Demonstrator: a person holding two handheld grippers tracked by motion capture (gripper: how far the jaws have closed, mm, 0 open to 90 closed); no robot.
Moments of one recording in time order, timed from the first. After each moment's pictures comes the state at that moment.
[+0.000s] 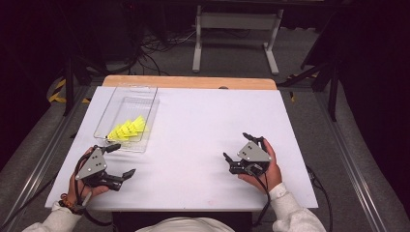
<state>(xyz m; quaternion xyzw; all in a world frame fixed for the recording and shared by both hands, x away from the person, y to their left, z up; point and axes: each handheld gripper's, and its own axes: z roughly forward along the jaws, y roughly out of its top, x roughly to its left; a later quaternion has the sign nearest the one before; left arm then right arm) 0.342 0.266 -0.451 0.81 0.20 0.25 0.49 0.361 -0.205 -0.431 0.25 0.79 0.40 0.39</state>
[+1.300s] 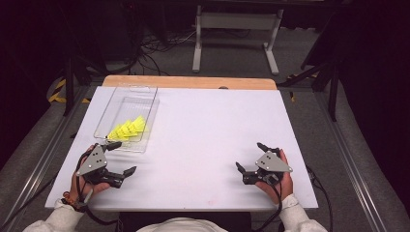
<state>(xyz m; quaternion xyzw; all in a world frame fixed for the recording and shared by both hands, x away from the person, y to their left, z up) 0.350 0.264 -0.452 0.80 0.21 0.24 0.50 0.340 -0.248 -0.454 0.29 0.77 0.44 0.36</state>
